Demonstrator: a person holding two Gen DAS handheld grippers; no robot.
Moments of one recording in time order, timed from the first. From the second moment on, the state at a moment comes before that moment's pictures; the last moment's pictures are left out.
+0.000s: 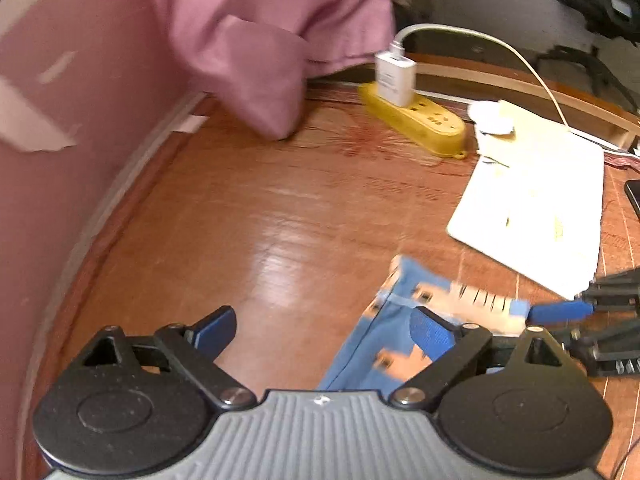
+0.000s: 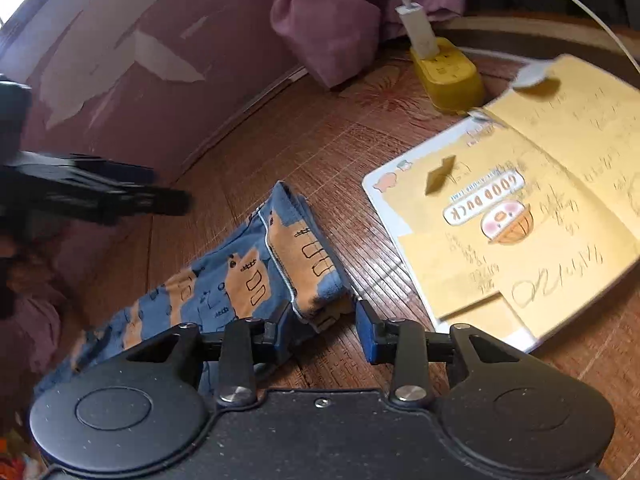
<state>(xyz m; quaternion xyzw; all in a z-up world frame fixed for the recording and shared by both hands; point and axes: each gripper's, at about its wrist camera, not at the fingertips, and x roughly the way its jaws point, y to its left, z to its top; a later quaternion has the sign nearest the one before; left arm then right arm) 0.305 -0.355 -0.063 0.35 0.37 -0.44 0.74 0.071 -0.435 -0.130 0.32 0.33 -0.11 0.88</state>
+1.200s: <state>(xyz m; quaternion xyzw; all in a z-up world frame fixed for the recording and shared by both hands) 0.337 -0.170 -0.087 -0.15 0.53 -0.43 0.71 0.099 -0.344 -0.063 0.12 0.25 -0.03 0.96</state>
